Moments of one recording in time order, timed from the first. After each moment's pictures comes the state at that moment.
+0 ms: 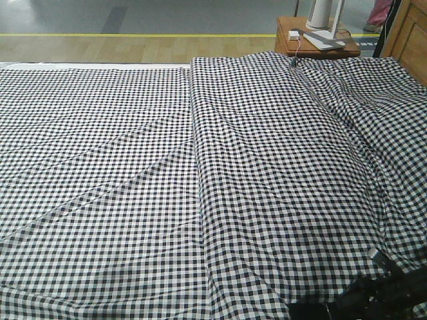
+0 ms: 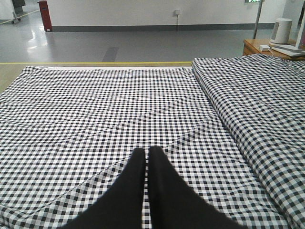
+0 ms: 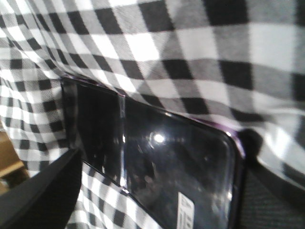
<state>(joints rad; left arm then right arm) 0.08 -0.02 0.03 -0.14 0.25 0.14 -0.55 2.78 -1.32 0.82 0.95 -1.18</state>
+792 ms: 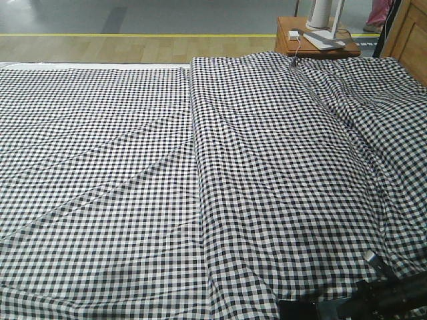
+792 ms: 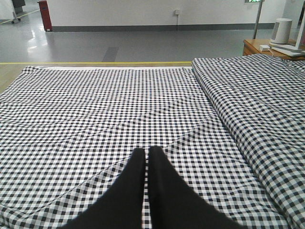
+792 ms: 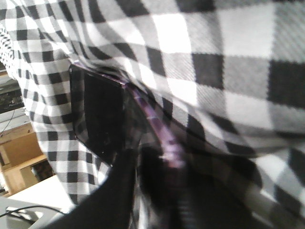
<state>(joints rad) 0.08 -0.02 0.03 -0.14 0.25 0.14 -0.56 2.82 -1.32 0.87 1.02 -1.25</state>
